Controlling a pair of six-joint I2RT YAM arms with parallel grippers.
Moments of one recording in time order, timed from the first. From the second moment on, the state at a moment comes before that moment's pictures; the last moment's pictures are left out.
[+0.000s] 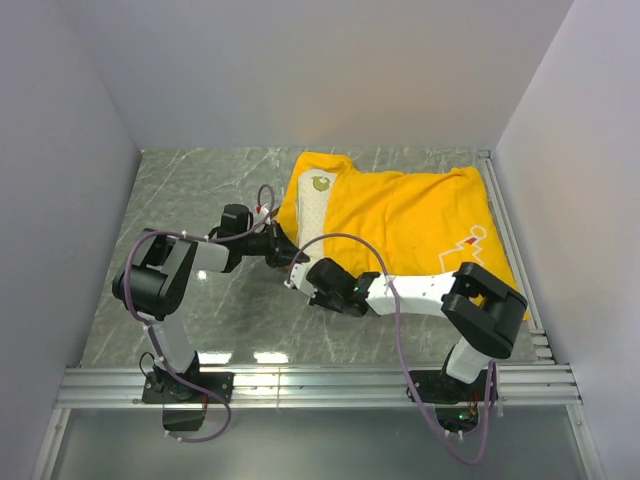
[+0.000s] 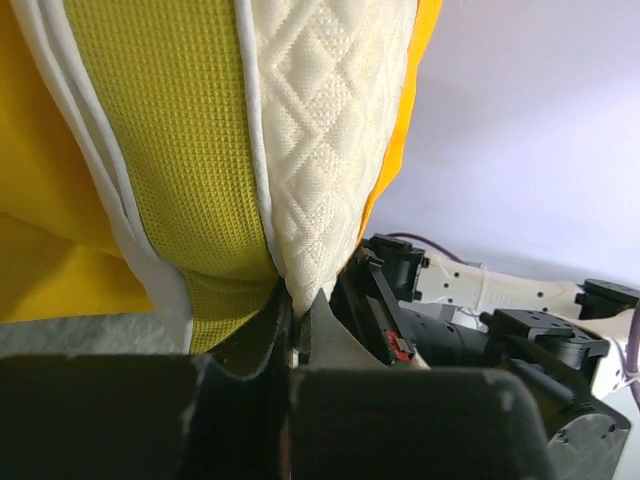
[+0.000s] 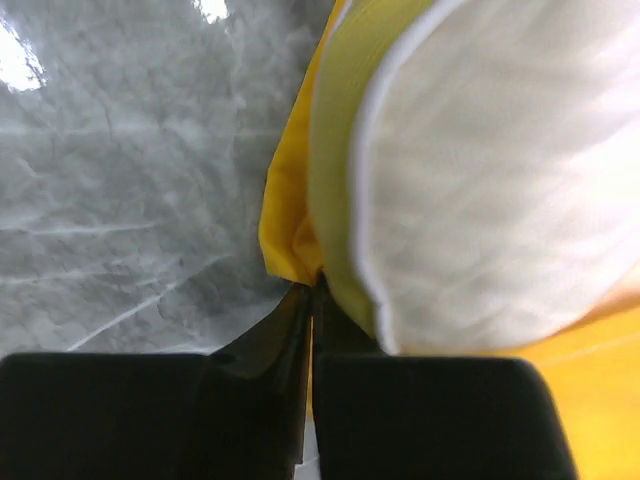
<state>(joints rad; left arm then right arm) -0.31 1.81 0.77 0.49 1.02 -1.03 1.03 1.64 0.82 -0.15 0.22 -0.34</state>
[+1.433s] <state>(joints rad) -0.59 1.01 0.73 -0.43 0.50 0.61 0.45 1.36 0.96 -0.71 -0.25 -0.22</state>
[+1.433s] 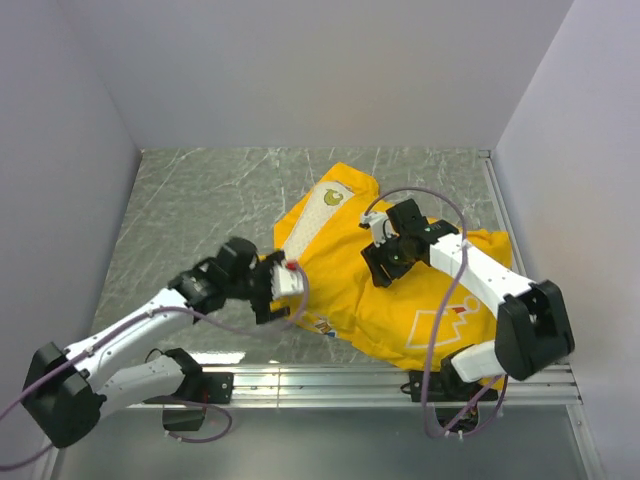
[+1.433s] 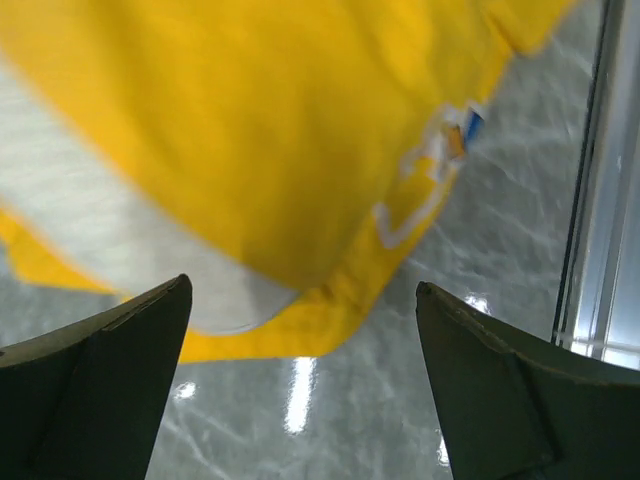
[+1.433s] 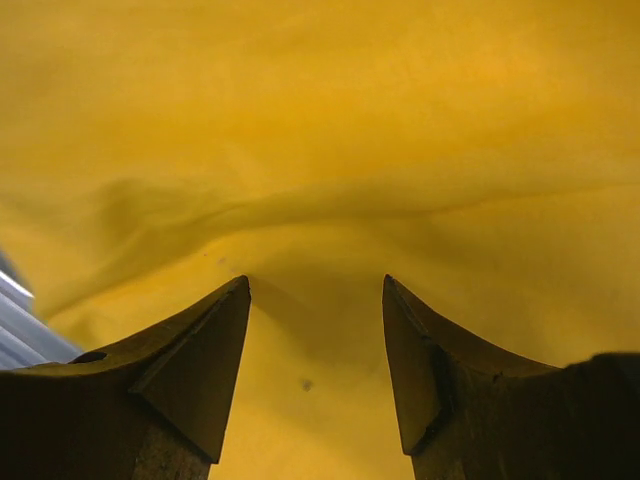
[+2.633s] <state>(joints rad) -0.50 1.31 1.57 -0.50 0.83 -0.21 -0.26 1.42 1.87 -0.85 -0.34 -0.34</state>
